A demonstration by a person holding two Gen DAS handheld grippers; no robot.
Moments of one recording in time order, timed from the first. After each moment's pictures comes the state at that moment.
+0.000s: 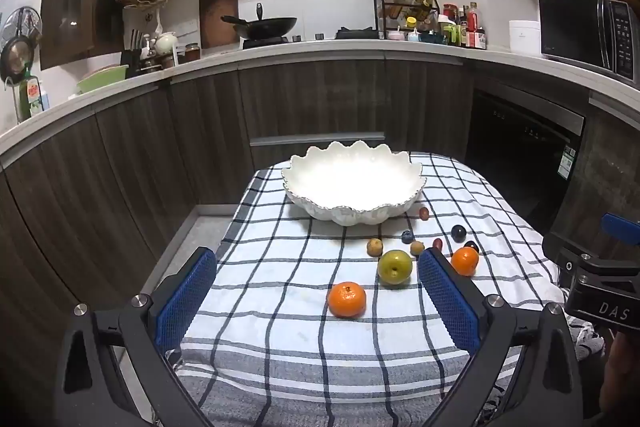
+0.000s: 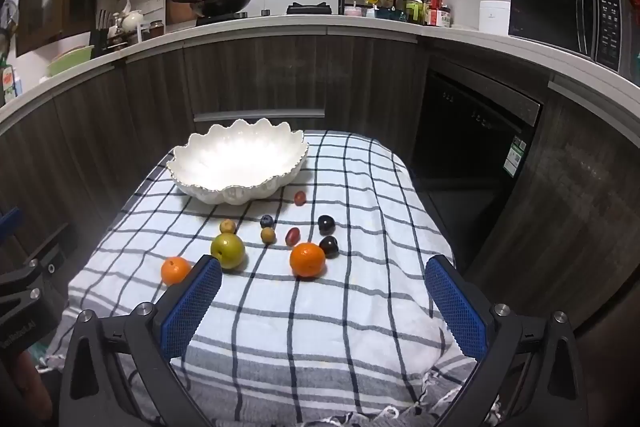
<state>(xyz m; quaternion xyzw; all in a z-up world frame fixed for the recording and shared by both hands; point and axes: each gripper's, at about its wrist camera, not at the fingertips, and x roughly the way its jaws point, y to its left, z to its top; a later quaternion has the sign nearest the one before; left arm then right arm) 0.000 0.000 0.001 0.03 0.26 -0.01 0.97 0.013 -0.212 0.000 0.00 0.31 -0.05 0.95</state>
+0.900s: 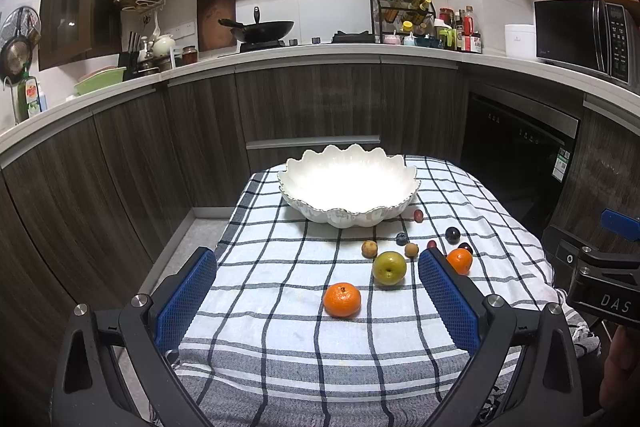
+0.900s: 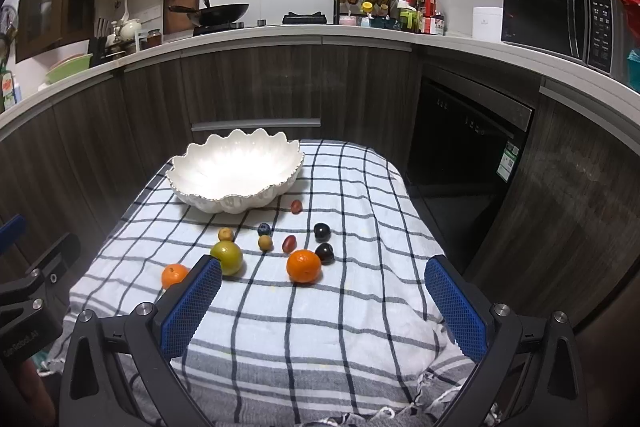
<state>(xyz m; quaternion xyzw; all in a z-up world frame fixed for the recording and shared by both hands) -0.009 -0.004 0.005 0.04 0.24 -0.02 0.97 0.005 -0.214 0.005 0.00 0.29 -0.05 0.96</state>
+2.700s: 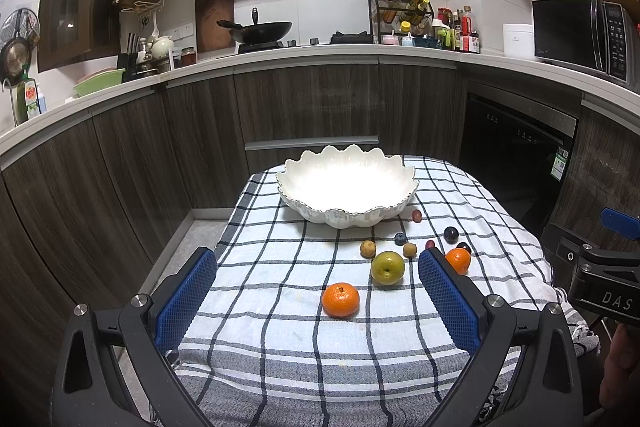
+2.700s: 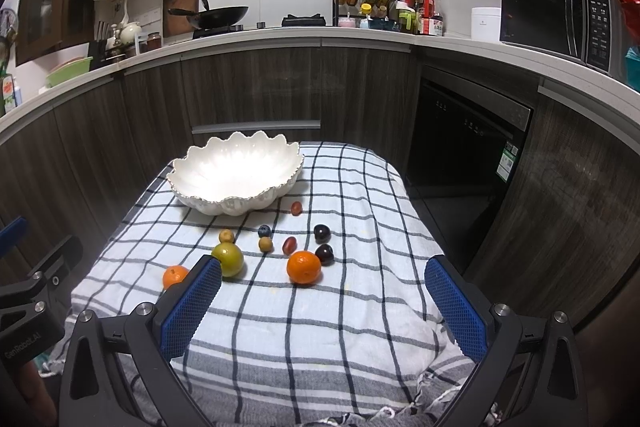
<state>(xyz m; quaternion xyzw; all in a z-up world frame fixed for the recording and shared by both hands) -0.010 -0.003 0.006 0.03 0.24 -0.02 0.97 0.003 -0.215 0.006 0.00 0.28 -0.05 0.96</state>
